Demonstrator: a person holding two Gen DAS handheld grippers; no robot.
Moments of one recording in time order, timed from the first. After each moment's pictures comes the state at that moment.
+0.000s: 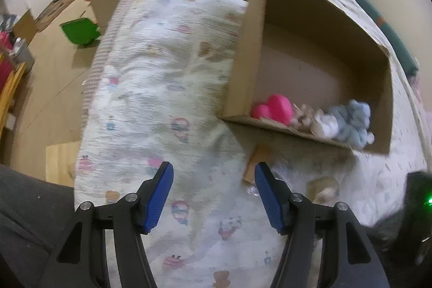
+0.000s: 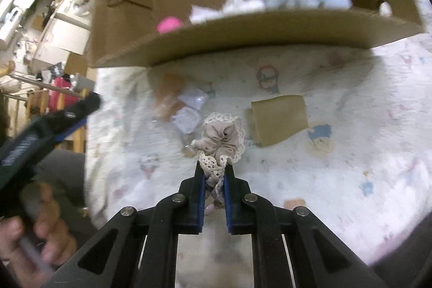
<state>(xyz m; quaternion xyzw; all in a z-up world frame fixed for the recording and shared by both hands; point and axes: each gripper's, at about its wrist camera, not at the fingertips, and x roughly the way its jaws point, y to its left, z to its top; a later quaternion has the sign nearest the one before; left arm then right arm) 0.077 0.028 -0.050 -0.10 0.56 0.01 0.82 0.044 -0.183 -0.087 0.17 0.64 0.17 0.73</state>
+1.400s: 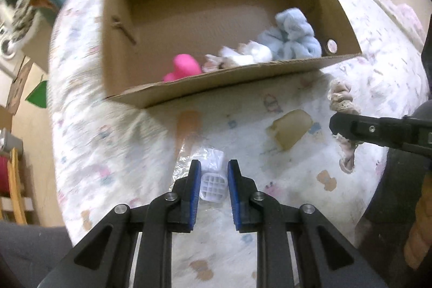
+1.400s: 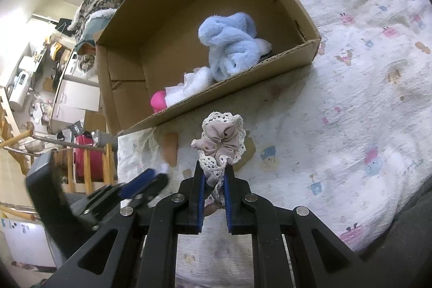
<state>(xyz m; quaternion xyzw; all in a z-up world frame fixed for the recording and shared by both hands) 0.055 -0.064 -0.063 0.09 0.57 -0.10 0.81 0.039 -0.260 -0.072 0.29 0.58 0.13 0.75</state>
